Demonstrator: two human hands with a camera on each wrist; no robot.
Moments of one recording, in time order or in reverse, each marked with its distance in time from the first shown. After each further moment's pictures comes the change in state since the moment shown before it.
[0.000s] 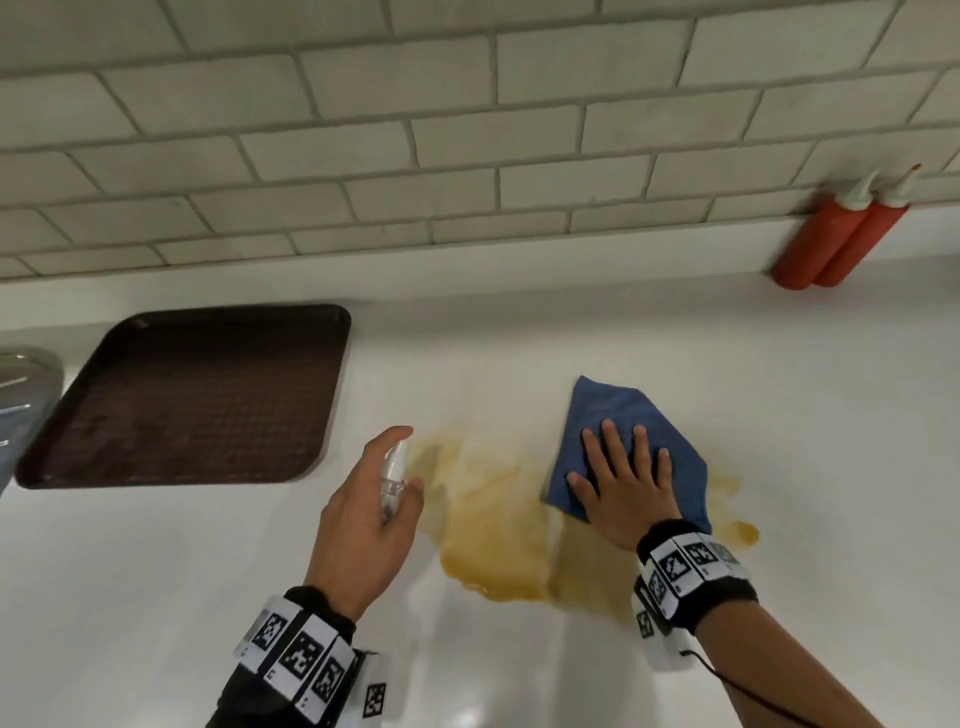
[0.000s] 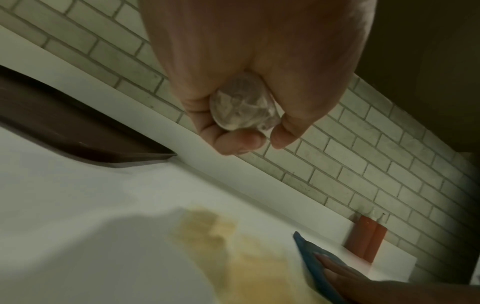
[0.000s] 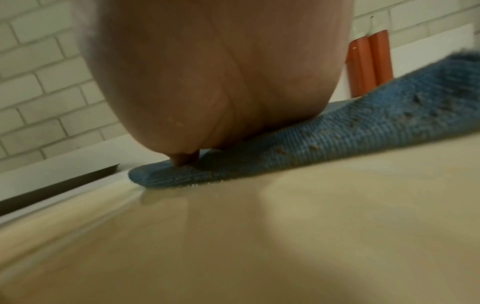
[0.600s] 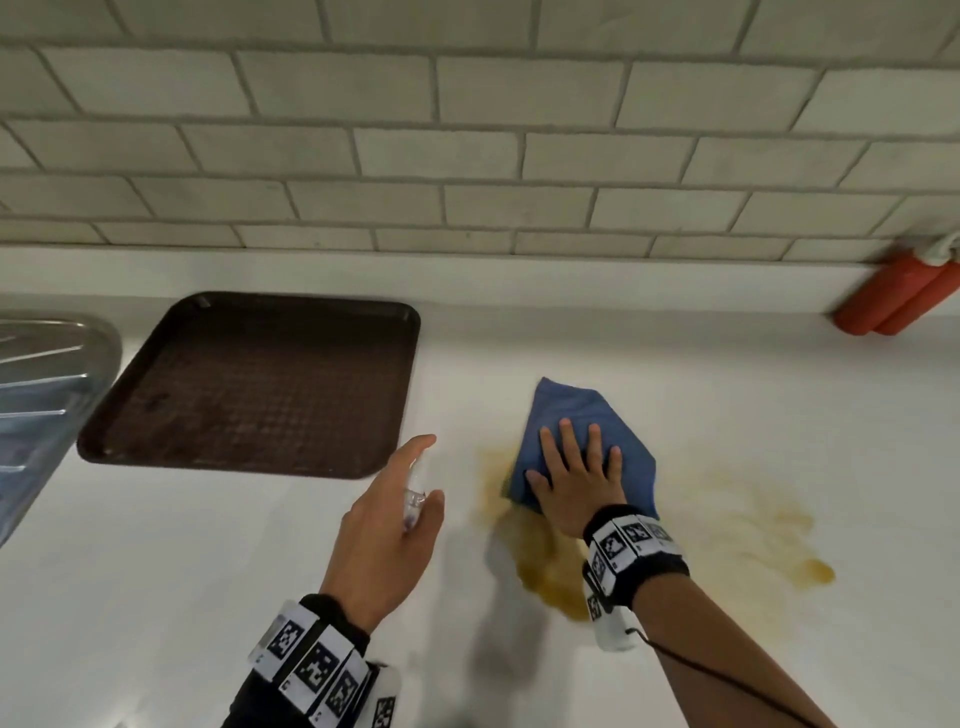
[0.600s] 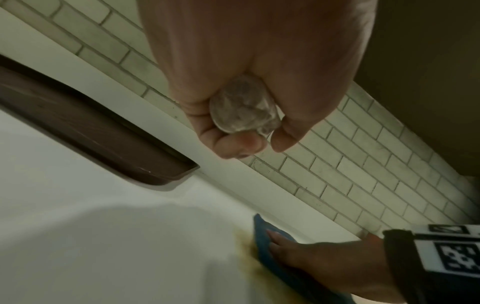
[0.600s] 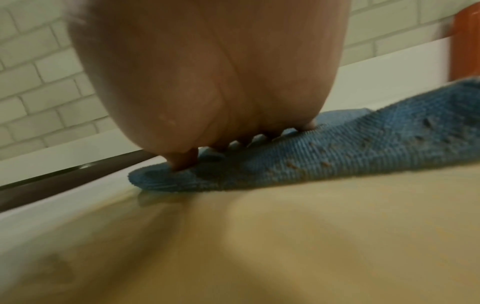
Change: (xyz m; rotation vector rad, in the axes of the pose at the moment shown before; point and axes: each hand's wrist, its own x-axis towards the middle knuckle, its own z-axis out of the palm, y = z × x) left_hand 0.002 -0.060 -0.057 -0.052 -0.018 -0.016; right_hand 0.033 -0.143 -0.007 -0.055 -0.067 -0.094
